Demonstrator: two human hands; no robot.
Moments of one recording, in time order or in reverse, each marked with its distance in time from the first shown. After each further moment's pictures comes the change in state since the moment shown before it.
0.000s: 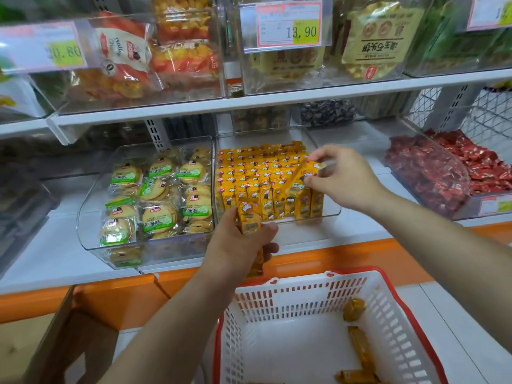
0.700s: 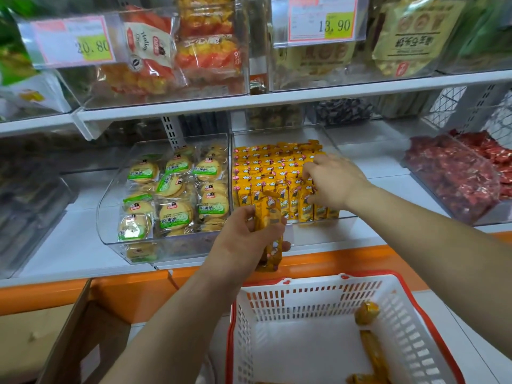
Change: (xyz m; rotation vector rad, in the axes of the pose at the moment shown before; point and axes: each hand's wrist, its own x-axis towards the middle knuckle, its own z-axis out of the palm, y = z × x) left_hand 0.000 0.007 -0.018 -0.123 -0.077 -0.053; right_hand 0.042 0.010 0.044 -0.979 -0.238 -0.269
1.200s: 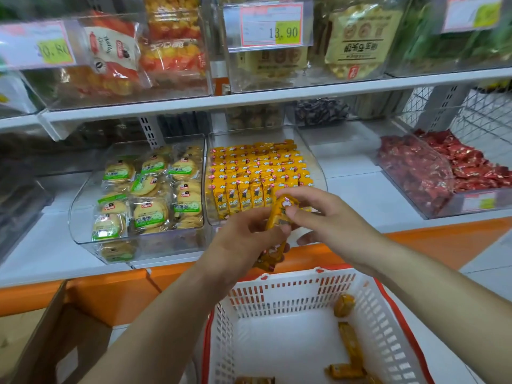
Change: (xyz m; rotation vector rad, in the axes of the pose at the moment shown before) left_hand -0.008 -0.004 0.038 0.165 -0.170 0.110; right_hand -0.129 -0.024 -0.034 1.539 -0.029 0.107
